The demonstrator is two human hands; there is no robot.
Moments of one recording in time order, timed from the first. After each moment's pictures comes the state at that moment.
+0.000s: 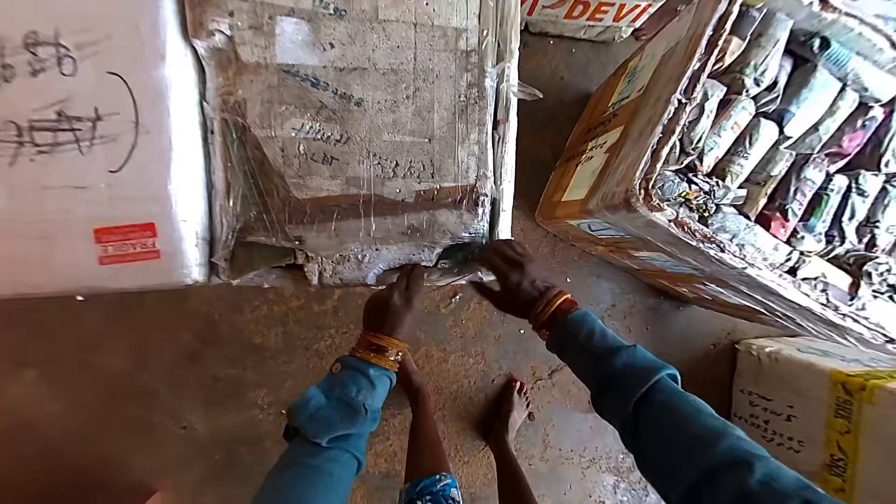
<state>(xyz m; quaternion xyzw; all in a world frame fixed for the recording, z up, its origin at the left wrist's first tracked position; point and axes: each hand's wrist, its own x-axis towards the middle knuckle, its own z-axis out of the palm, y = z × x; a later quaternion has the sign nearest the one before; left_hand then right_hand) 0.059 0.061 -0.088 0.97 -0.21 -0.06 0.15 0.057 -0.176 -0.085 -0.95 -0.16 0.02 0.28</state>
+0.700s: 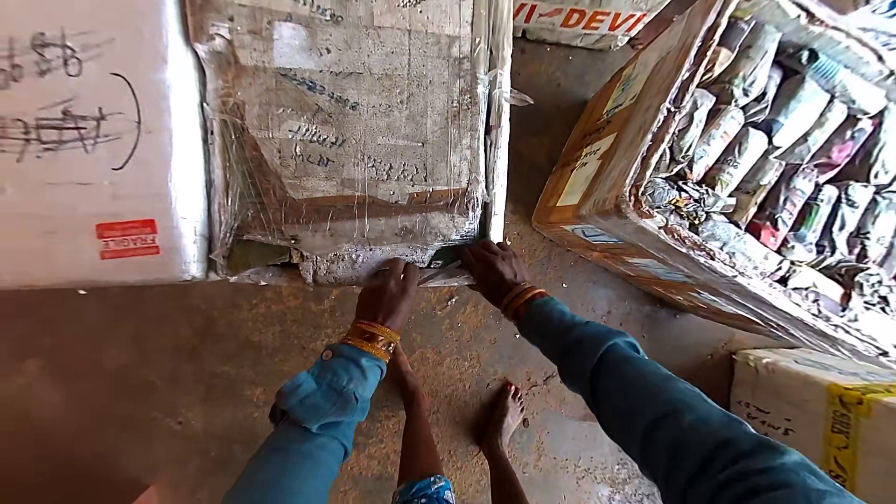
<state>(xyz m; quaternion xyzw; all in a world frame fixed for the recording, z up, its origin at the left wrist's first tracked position) 0.078 0.049 -0.066 0.96 -0.19 -0.19 0.08 0.065 -0.163 -0.108 -0.97 -0.20 0.03 0.16</state>
